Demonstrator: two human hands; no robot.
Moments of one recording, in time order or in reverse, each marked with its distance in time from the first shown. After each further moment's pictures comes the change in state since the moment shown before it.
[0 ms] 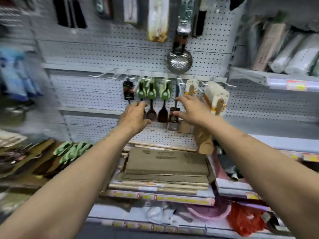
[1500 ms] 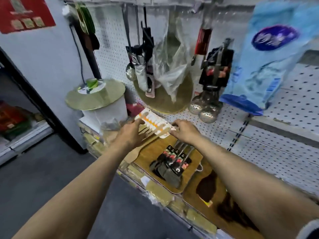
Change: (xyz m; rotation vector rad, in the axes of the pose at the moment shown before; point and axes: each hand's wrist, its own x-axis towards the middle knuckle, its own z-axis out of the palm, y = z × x) left_hand 0.043 -1.021 -0.182 0.064 -0.135 -0.620; right_hand 0.476 -0.892 0.456 0.364 -0.528 -0.291
